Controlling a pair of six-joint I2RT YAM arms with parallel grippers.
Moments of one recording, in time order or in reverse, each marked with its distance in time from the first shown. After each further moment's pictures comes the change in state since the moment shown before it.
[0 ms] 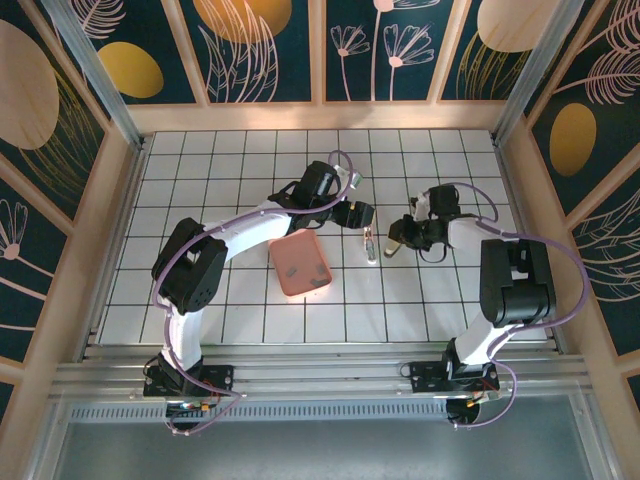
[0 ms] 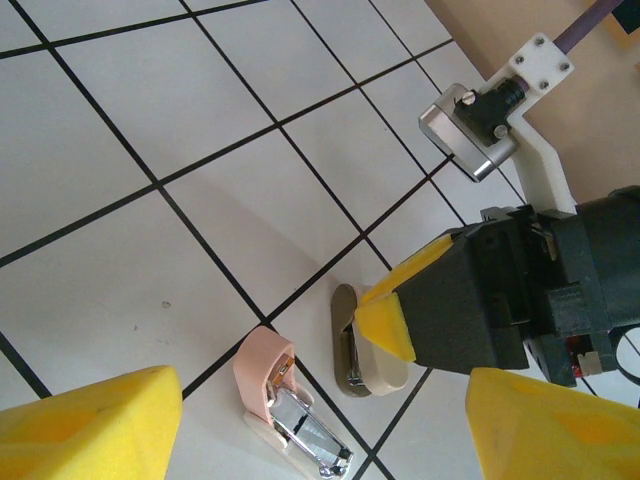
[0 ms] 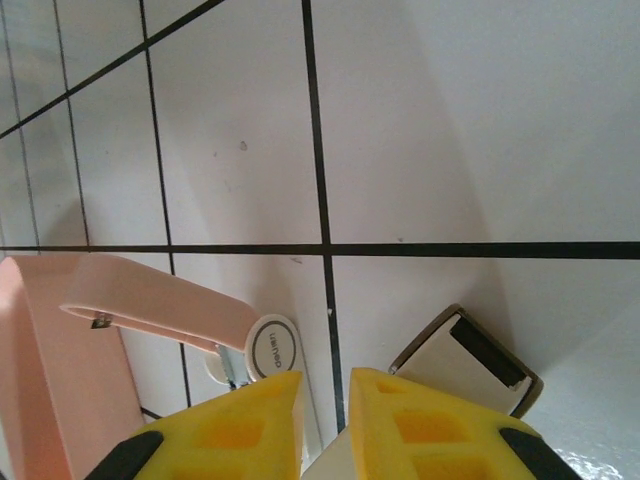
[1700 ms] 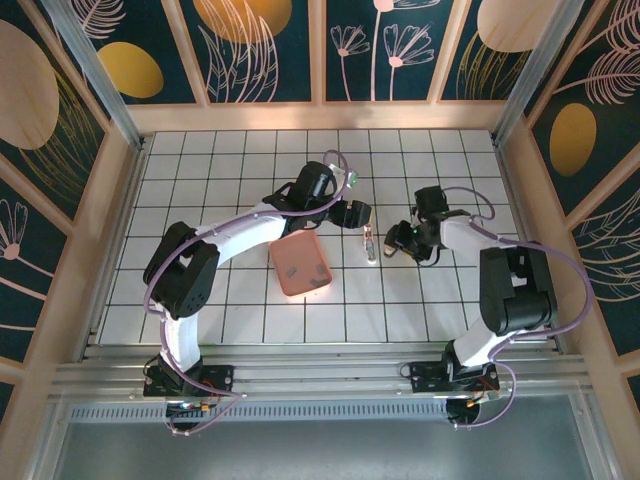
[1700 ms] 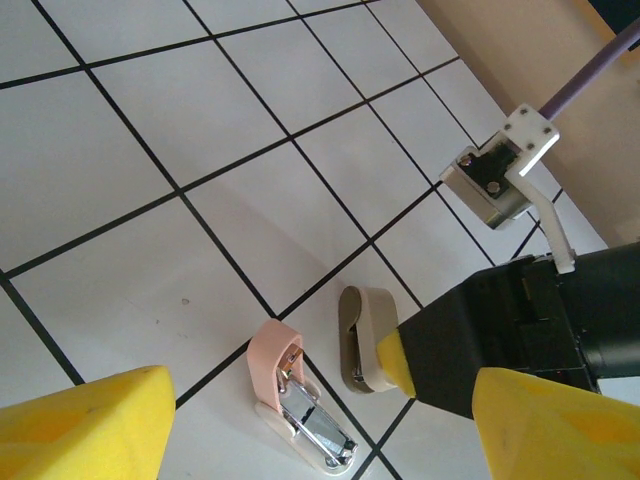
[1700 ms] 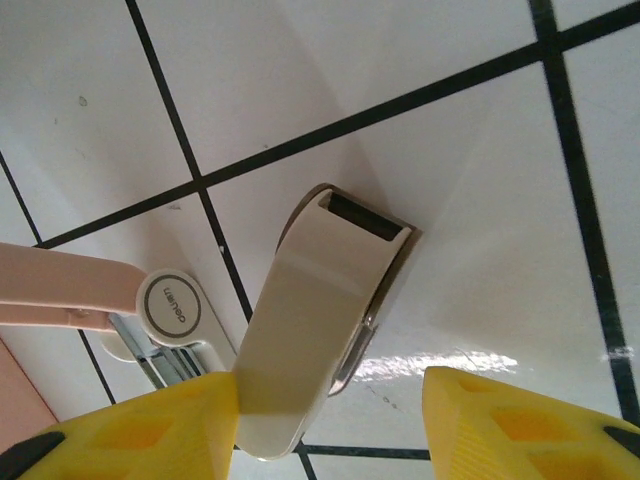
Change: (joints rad) left arm 0.000 -0.058 -0.047 0.011 -0.041 -0.002; right arm 0.096 -0.041 0.045 -0.217 0.246 0.187
